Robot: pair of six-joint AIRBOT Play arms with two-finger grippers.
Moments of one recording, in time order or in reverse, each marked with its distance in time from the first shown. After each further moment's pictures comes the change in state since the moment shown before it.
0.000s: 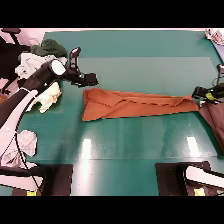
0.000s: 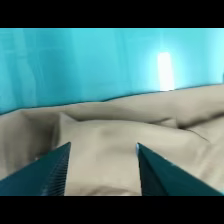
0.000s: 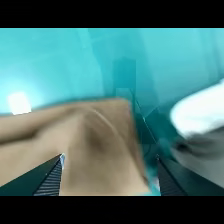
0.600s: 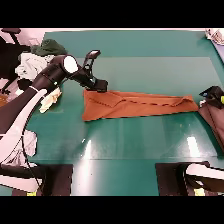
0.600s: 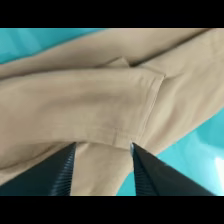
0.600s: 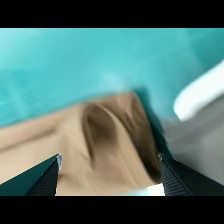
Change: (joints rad) left arm -0.151 -0.032 0.120 0.103 -0.223 0.016; right arm -0.342 -0.105 0.072 0.604 0.196 -0.392
